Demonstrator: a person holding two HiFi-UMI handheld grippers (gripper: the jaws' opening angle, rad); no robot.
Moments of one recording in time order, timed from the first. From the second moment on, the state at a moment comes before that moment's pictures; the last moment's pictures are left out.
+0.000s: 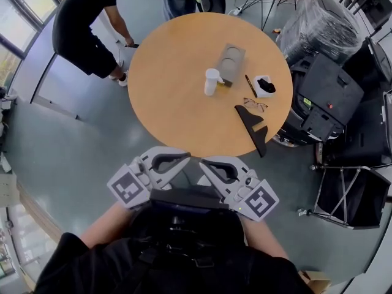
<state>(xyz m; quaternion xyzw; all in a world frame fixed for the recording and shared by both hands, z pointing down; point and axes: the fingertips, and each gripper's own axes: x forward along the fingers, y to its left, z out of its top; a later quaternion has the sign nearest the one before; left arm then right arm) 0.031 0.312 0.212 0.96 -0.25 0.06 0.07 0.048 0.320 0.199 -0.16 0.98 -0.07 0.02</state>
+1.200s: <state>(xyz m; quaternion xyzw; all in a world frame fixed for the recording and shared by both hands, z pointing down) 0.024 0.213 0.230 0.97 -0.23 0.07 0.08 0.046 0.216 0.224 -0.21 0.97 -0.09 0.00</state>
